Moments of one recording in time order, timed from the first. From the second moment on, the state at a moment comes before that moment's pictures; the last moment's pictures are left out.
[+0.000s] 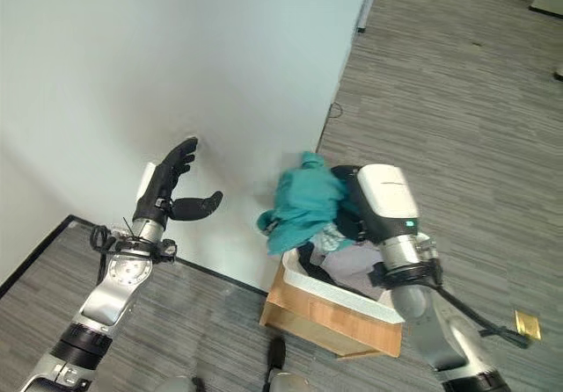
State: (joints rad) left arm -0.25 0.36 -0.26 0.07 -0.09 -0.05 0.28; right arm 0.14 -0.76 -0.19 -0.22 -0.49 -0.06 -0.23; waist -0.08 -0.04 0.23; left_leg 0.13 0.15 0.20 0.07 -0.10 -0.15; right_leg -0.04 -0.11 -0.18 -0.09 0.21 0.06
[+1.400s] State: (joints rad) left arm -0.39 0.36 -0.36 0.23 -0.12 -0.04 0.24; right arm -0.10 -0.98 0.06 0.07 -0.61 0.01 -0.21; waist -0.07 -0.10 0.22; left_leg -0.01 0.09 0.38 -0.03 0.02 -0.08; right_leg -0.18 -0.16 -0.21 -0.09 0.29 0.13
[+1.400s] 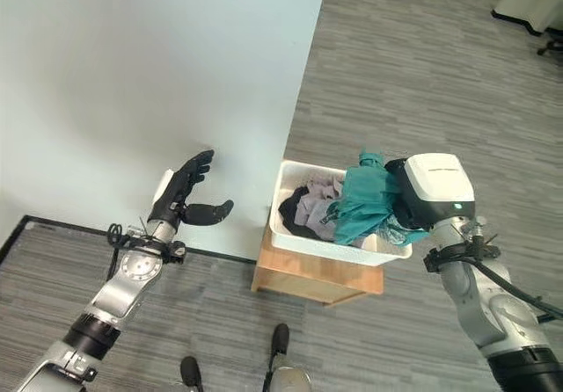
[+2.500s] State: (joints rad) left arm -0.64 0.36 -0.37 0.27 -0.12 -0.14 0.39; right arm -0.67 -1.11 0.56 0.27 -0.76 0.03 -0.29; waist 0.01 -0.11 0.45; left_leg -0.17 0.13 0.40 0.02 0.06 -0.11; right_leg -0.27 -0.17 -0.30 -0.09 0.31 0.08
